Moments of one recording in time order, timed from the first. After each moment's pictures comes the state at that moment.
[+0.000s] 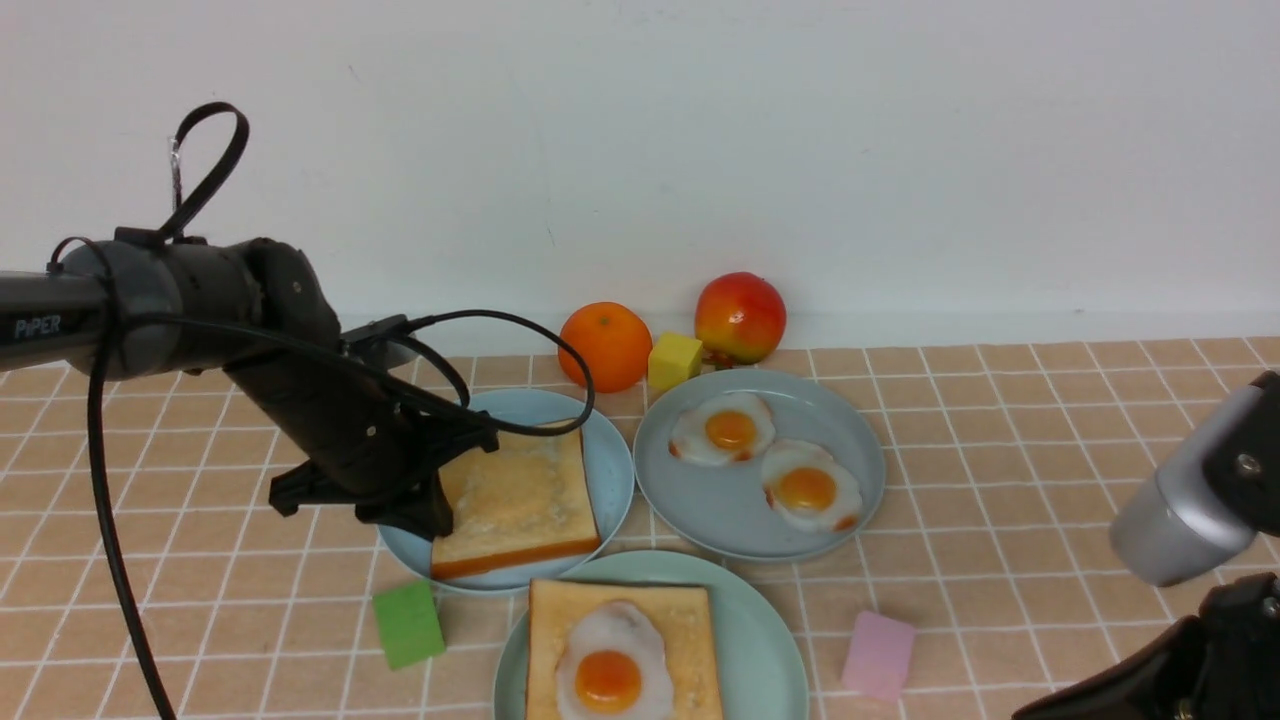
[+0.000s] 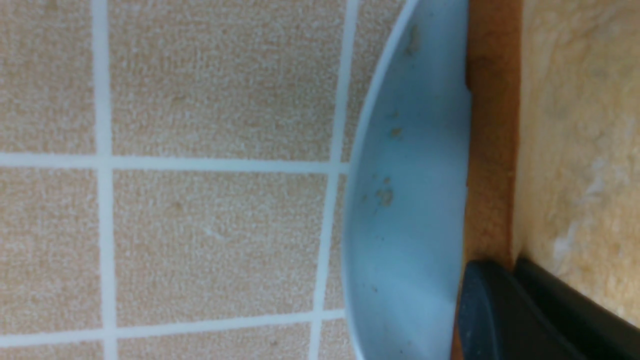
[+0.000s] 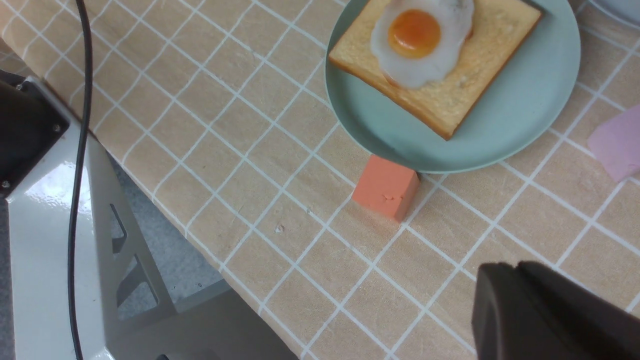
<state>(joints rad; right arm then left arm) 0.64 0.89 -0.80 0.38 0.89 -0.15 -0.18 2.02 -1.33 -0.38 0.72 -0.09</state>
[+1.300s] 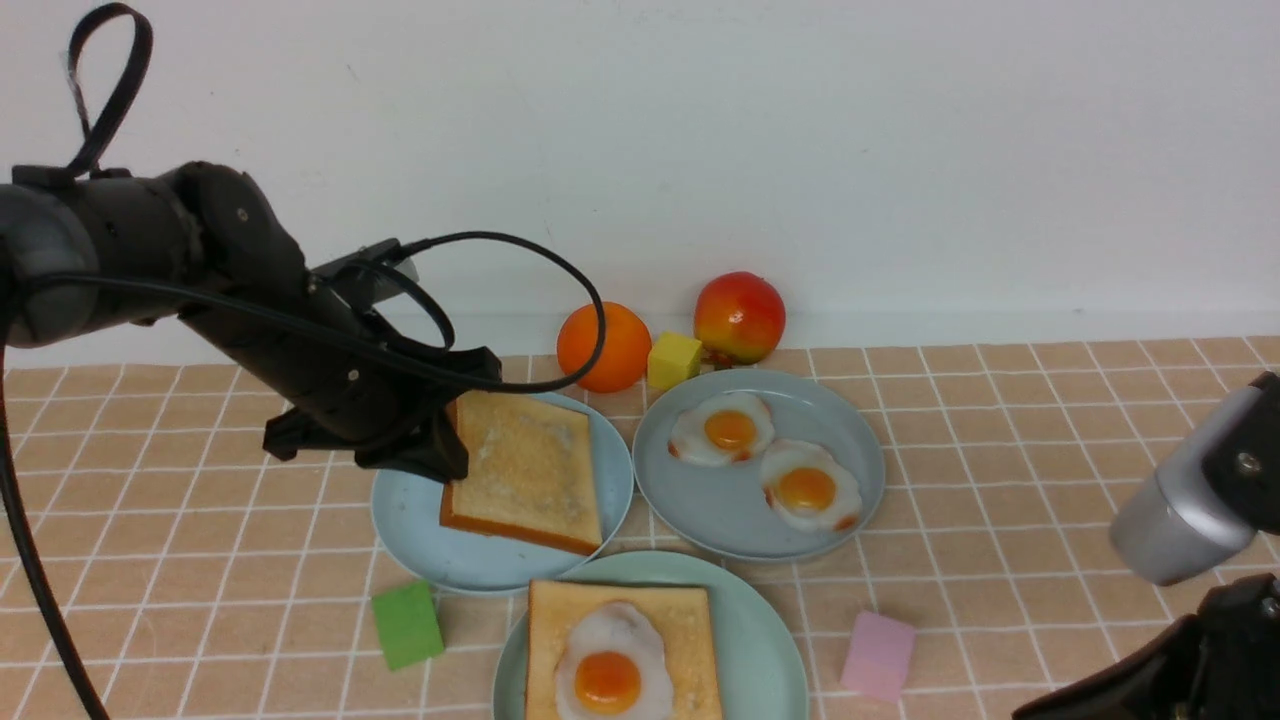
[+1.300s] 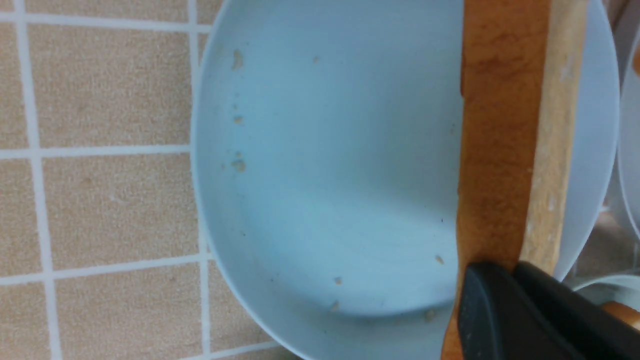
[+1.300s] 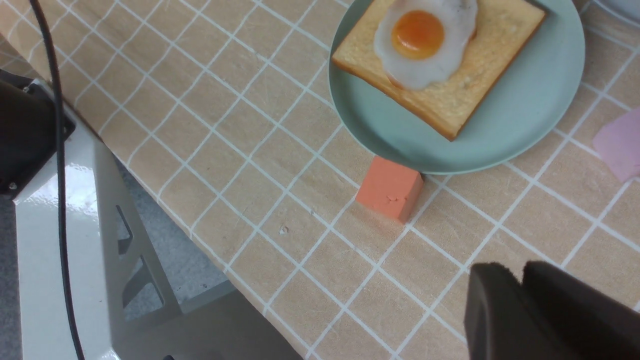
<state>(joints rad) 0.64 0.89 -0.80 0.39 0.89 -0.15 -0.19 1.85 -1.31 -0.47 0.74 0.01</state>
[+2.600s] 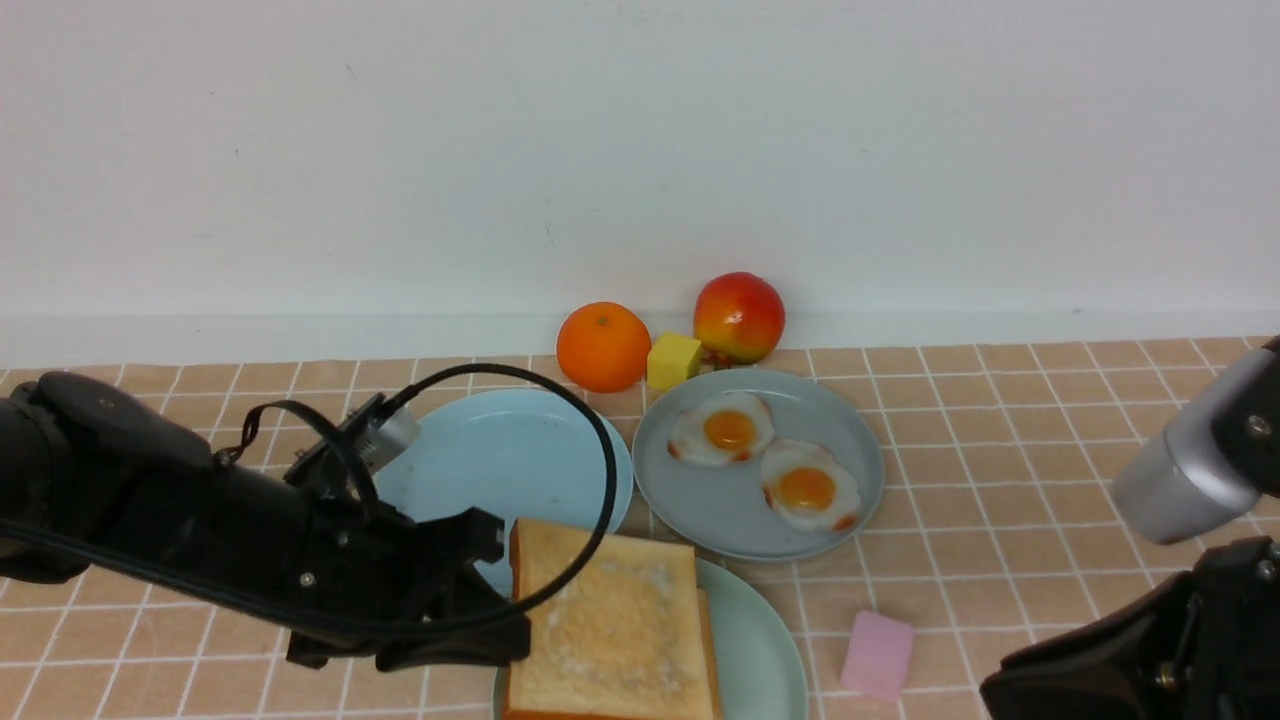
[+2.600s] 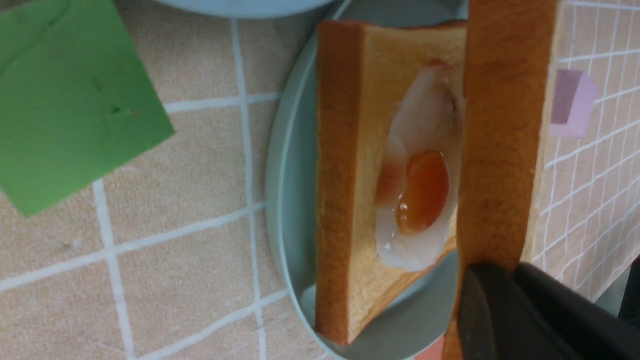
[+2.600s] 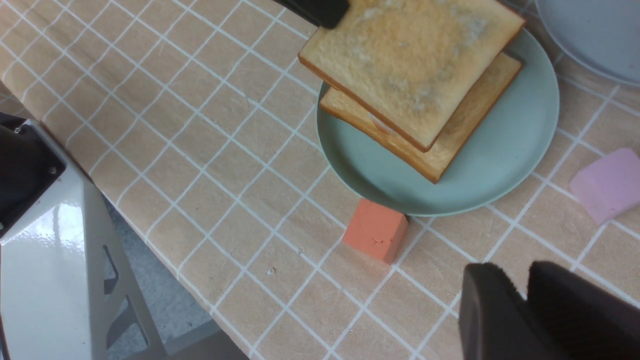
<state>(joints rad) 0.64 0.89 -0.80 0.37 0.81 -0.15 -0.19 1.59 -0.77 -1.10 0.76 0.56</state>
